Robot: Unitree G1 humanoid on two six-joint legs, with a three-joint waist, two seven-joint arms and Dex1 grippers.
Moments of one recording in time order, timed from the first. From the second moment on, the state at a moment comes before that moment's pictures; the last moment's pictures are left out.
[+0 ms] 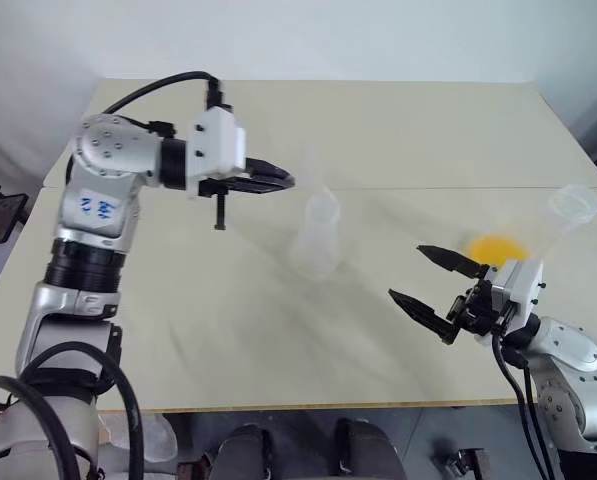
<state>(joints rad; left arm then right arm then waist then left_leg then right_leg) -1.07 0.62 -0.17 0.32 -0.19 -0.08 -1.26 0.03 -0.58 -0.21 -0.34 0.56 0.06 0.90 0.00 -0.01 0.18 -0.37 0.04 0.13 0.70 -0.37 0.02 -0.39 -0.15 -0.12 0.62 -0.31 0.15</state>
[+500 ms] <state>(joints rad) -1.18 0.56 -0.19 0.49 -0.09 -0.23 -1.26 0.09 -0.53 -0.20 -0.40 0.53 0.04 0.82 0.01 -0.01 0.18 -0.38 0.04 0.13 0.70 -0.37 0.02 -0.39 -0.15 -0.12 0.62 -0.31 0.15</state>
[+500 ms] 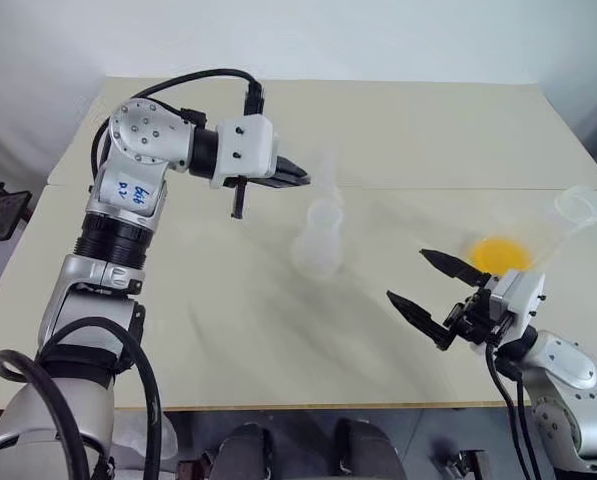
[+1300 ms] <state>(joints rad) -1.23 0.56 -0.24 0.52 -0.07 -0.26 -1.45 0.05 -0.53 -0.20 -0.40 0.53 0.05 0.82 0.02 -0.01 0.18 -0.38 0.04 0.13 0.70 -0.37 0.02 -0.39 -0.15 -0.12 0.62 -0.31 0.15</state>
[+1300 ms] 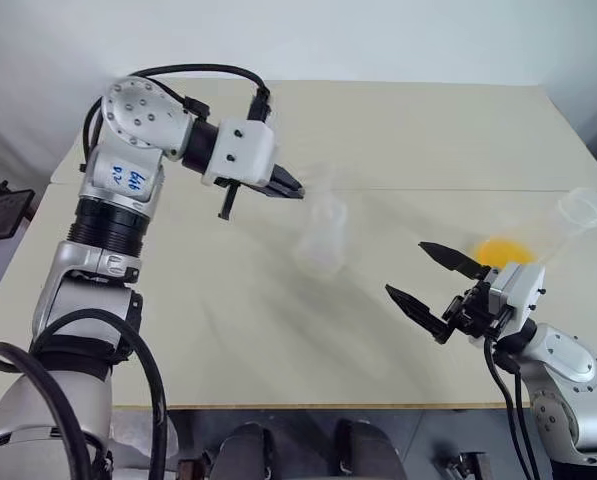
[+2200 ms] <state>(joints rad) -0.67 0.59 0.12 0.21 -0.40 0.18 -1.23 0.30 -0.41 -0.49 -0.50 0.61 0.03 0.60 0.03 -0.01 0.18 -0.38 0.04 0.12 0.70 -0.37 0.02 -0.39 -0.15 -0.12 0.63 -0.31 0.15</state>
